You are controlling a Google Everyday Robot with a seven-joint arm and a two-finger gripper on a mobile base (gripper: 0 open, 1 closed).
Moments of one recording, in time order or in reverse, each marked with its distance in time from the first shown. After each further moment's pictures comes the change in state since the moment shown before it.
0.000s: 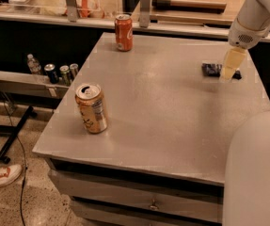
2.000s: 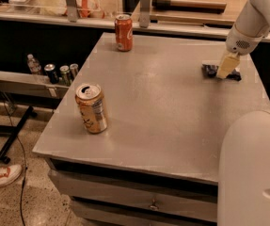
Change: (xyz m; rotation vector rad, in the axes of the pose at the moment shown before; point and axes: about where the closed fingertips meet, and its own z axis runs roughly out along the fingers) arm 0.001 0.004 0.026 -0.070 -0.022 0.020
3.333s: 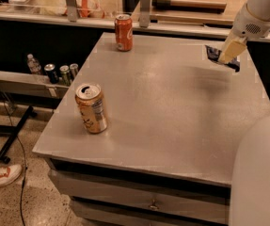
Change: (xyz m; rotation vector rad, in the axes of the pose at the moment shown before) arm -0.020 0.001 -0.060 0.089 -0.115 -0.044
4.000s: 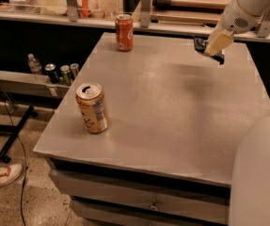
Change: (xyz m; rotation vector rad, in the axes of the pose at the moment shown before) arm -0.048 -0.005 -0.004 0.030 -0.127 -0.043
